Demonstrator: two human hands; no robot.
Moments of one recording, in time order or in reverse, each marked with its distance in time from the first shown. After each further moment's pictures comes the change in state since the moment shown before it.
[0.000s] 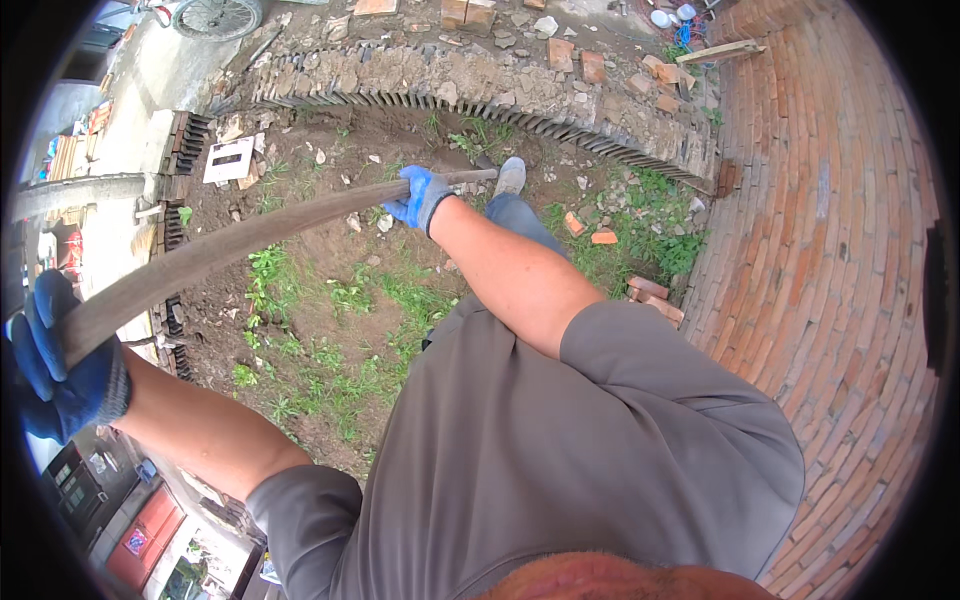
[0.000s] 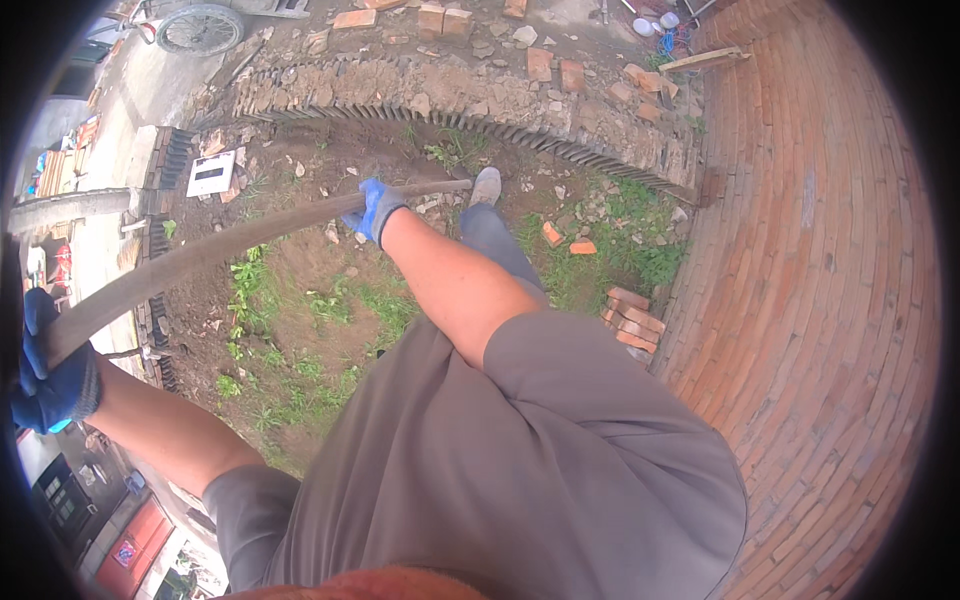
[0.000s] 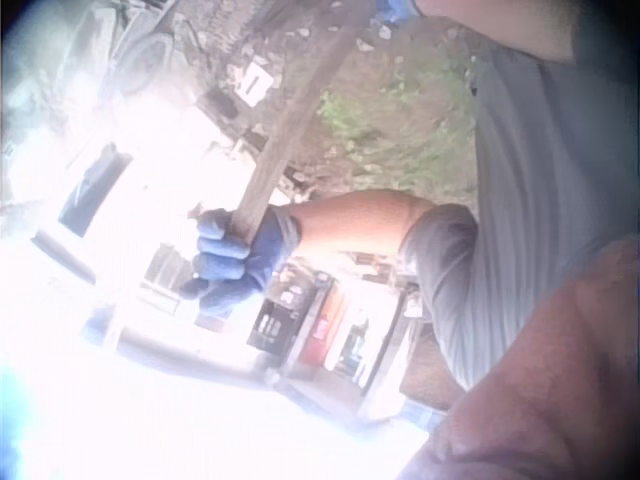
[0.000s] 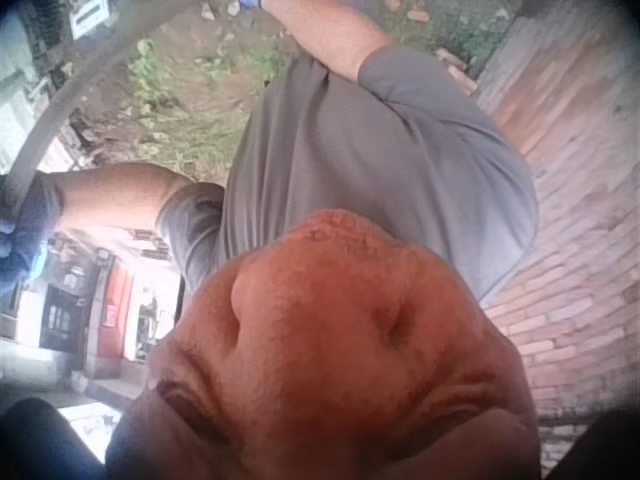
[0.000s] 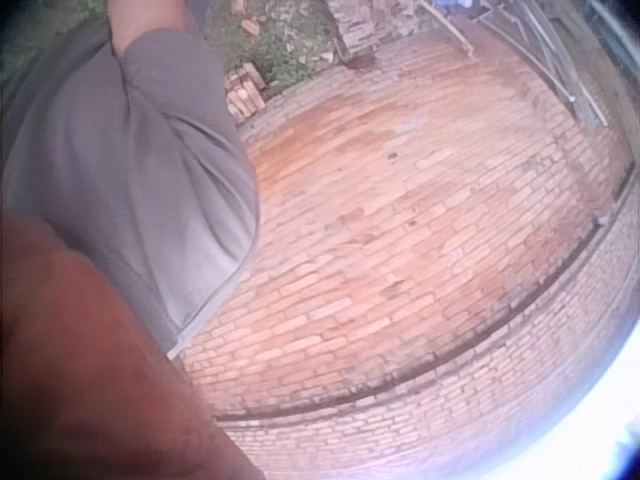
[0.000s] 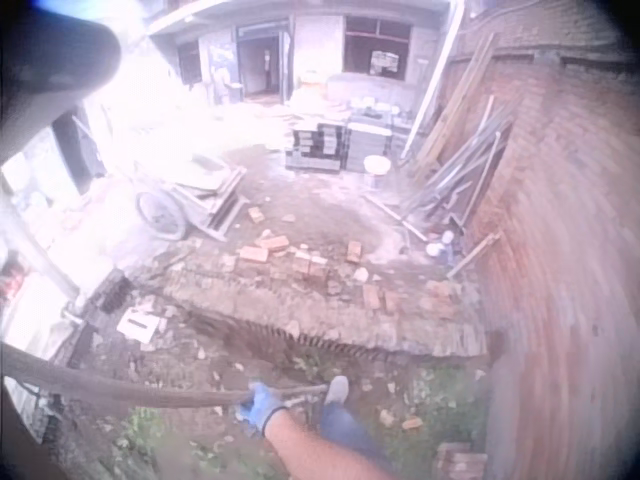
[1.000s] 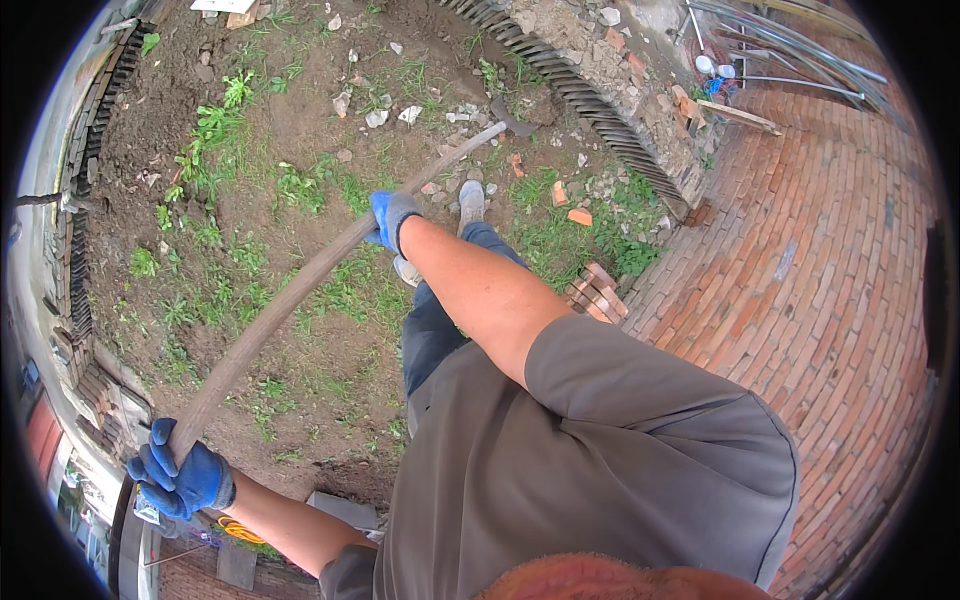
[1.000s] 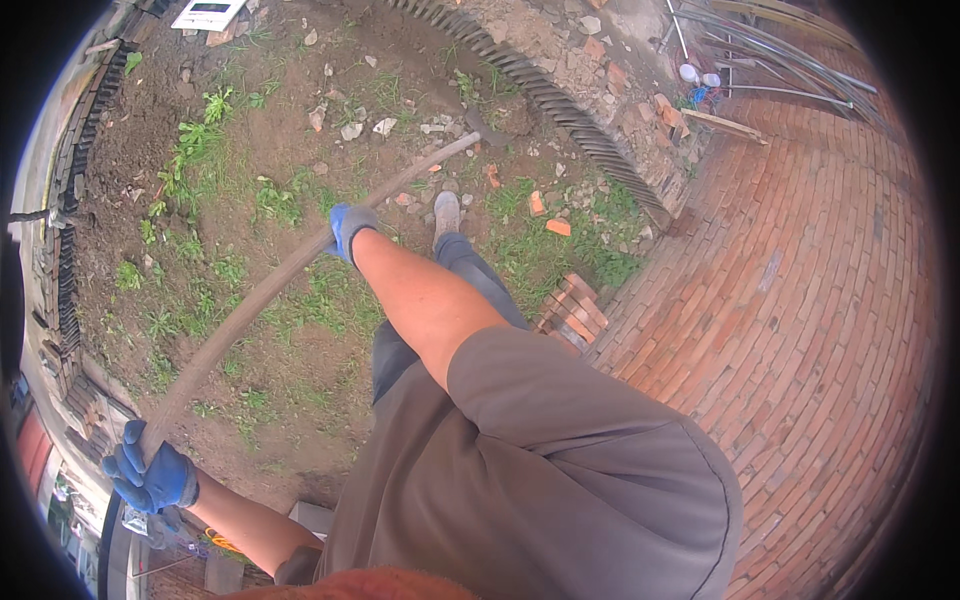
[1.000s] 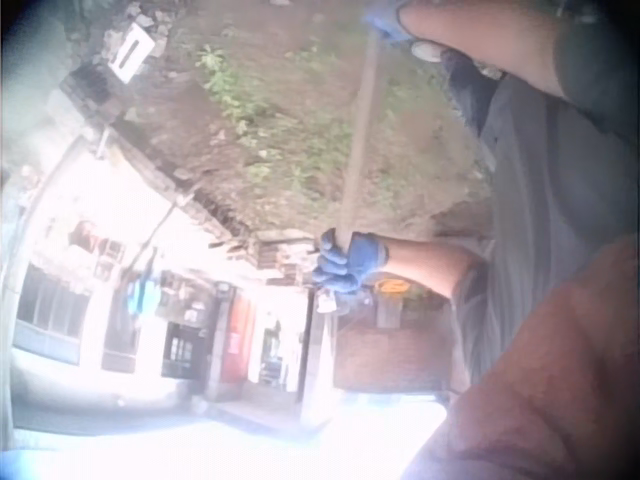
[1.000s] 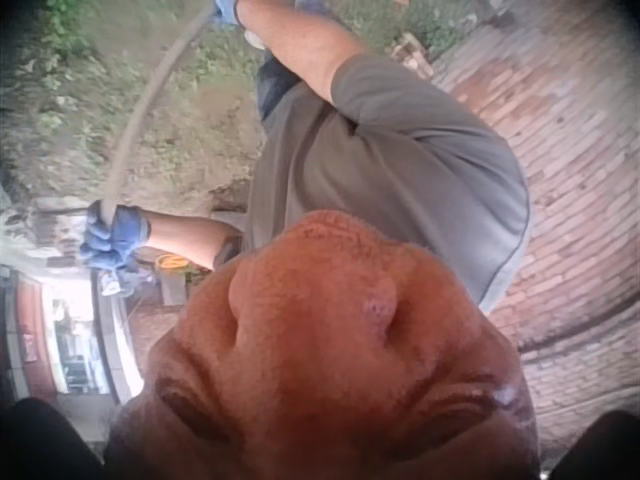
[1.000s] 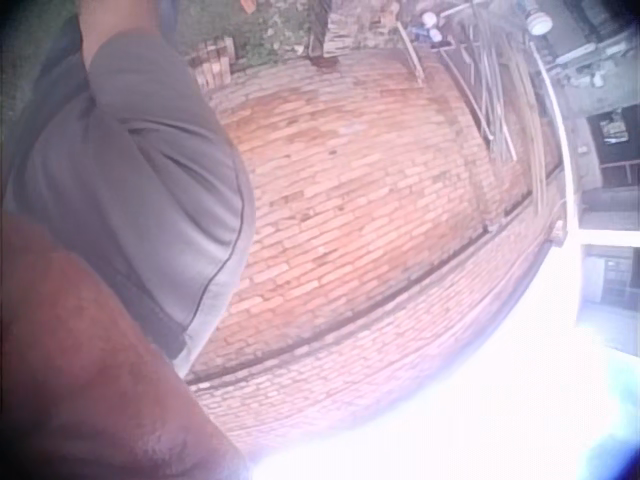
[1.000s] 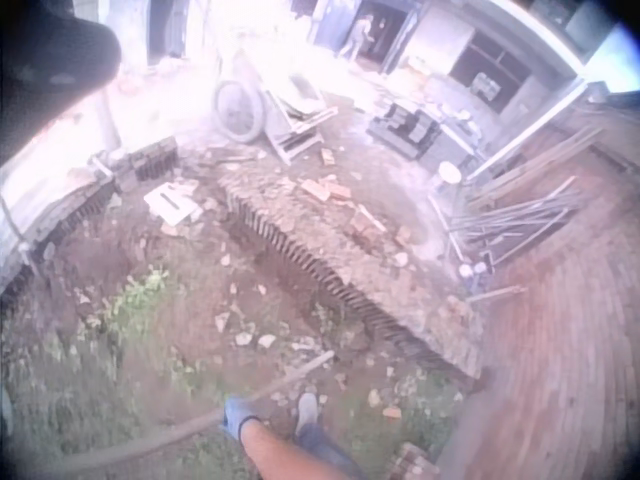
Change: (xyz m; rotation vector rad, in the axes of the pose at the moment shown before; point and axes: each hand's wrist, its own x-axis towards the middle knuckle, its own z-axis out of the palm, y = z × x) left_hand -0.571 0.169 -0.126 -0.127 1.160 0.017; right_hand 0.110 0.356 -0.124 -0.747 0.393 0.028
